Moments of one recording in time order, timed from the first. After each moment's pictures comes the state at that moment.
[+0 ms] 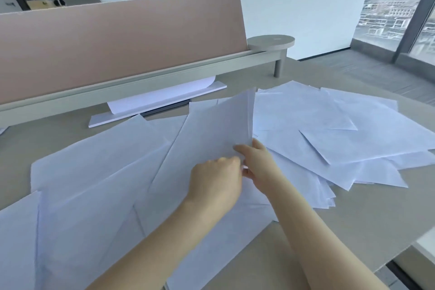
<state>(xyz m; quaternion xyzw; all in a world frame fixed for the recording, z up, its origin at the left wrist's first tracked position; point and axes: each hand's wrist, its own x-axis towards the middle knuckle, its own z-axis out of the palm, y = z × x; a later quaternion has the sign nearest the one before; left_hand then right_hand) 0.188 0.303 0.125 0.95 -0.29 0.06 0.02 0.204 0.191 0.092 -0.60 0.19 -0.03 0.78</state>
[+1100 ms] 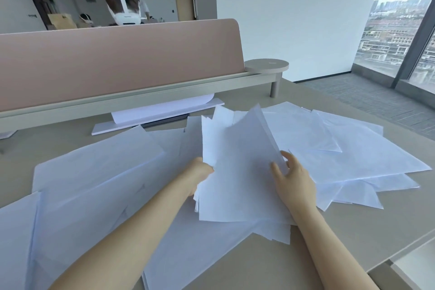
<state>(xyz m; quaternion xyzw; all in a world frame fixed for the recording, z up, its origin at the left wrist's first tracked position) 0.250 0.295 0.115 0.82 0.02 -0.22 0.53 0.158 0.109 0.075 -0.86 0.27 -0.23 0.37</state>
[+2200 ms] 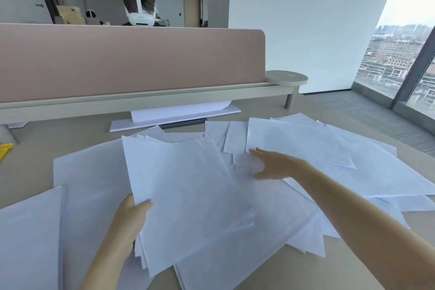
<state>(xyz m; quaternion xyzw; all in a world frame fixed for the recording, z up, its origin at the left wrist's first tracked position) 0.216 0.464 0.080 0.77 0.14 -0.04 0.62 0.261 0.130 0.112 -0.99 0.01 0.14 0.05</state>
